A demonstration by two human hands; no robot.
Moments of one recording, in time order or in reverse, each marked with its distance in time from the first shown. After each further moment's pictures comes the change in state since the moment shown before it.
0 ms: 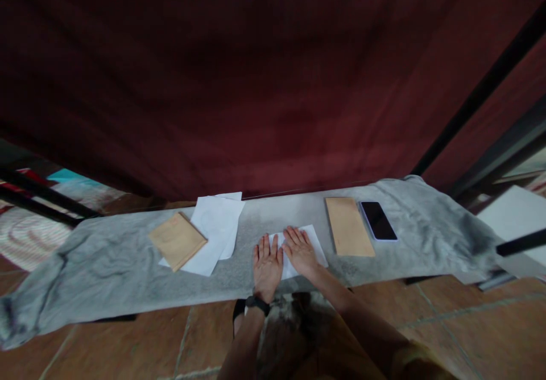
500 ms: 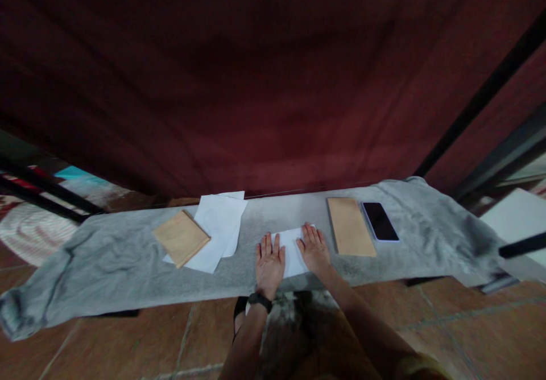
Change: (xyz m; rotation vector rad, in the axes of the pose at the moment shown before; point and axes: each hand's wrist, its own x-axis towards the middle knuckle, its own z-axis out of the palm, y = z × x) left_hand 0.000 0.001 0.001 -0.003 -0.036 -0.030; right_hand -0.013 0.032 0.010 -0.148 0.145 0.122
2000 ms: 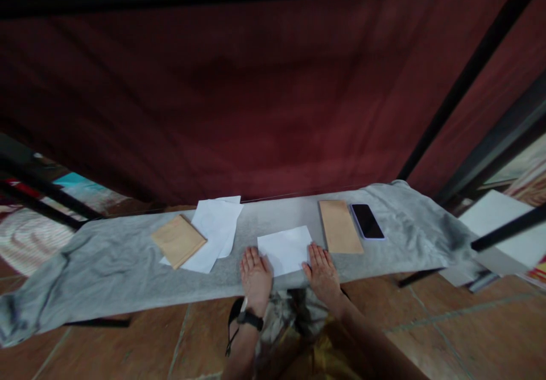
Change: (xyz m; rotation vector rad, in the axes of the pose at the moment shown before) left_hand -0.037 -0.007 -0.007 -0.054 0.204 -0.213; right_hand -0.084 0.024 -0.033 -0.021 0.108 -0.065
